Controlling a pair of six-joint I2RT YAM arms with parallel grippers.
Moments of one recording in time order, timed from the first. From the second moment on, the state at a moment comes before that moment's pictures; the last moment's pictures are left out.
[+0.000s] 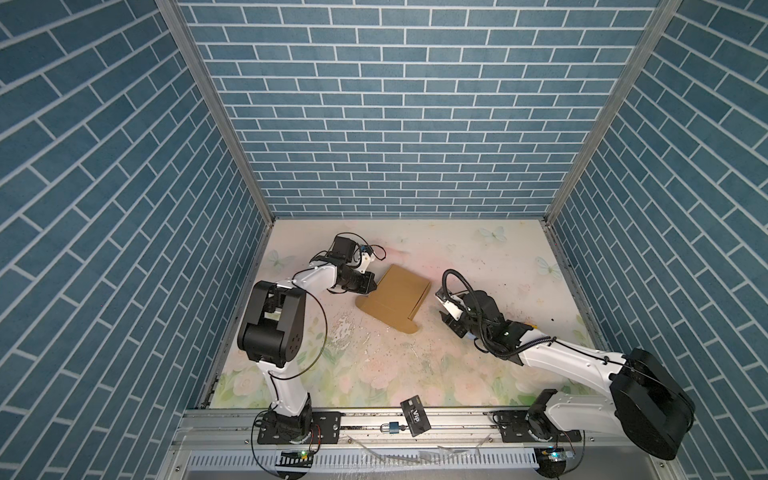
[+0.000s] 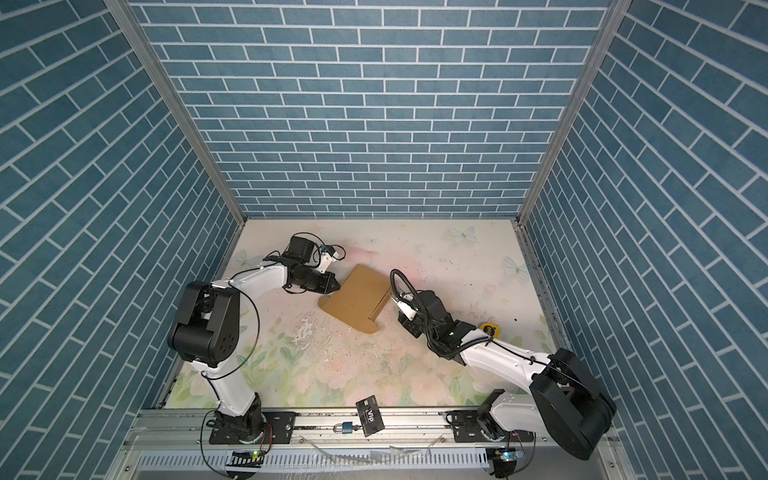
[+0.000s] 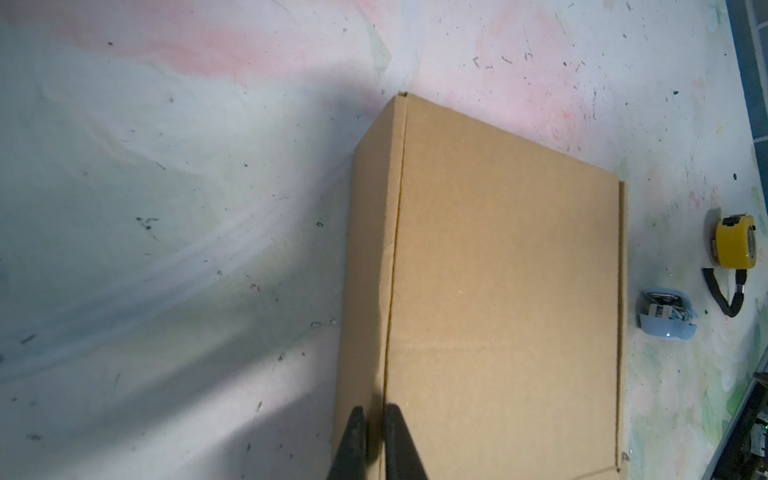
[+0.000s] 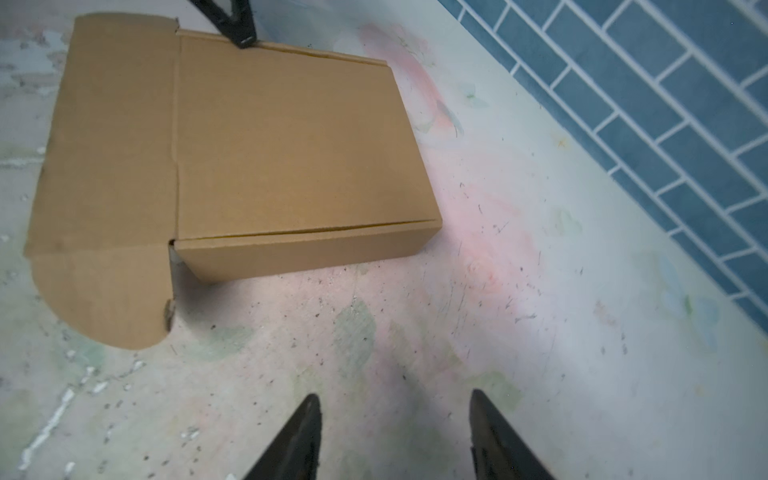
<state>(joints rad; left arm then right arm) -0.25 1.82 1.18 -0.47 0.47 -0.01 0.79 1.26 0.55 0.11 0.13 -0.40</state>
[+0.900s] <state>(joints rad) -0.21 1.83 1.18 -0.47 0.49 -0.01 0.73 1.73 0.68 0.58 -0.08 -1.34</state>
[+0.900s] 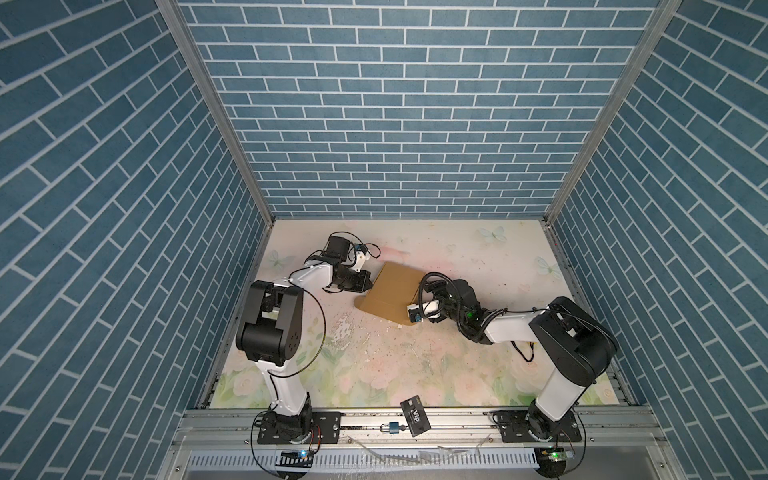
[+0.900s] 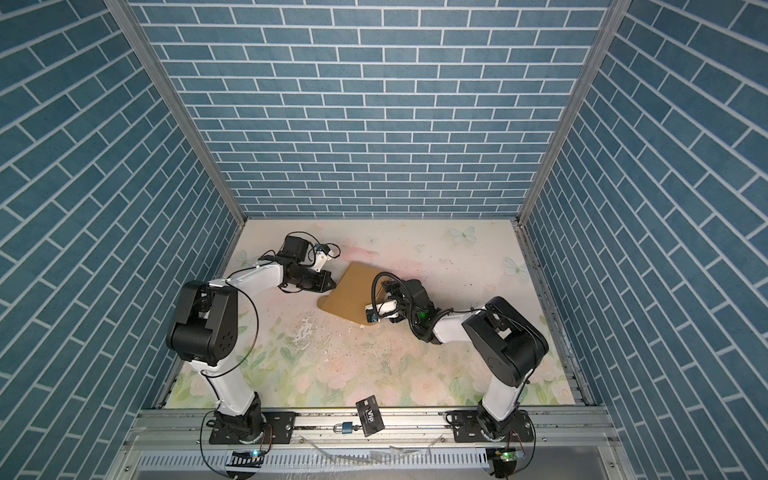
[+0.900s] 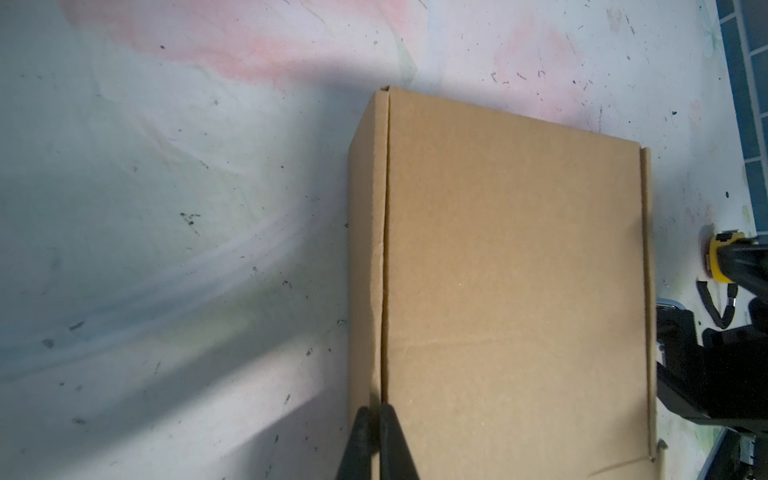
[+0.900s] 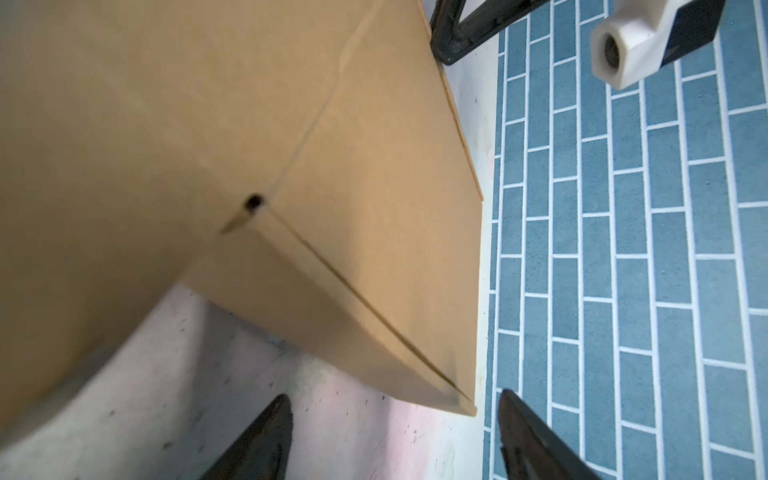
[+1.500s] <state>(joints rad) -0.20 1.85 1.20 -0.48 0.51 -0.01 0.71 1.86 0.76 0.63 -0.15 -1.34</state>
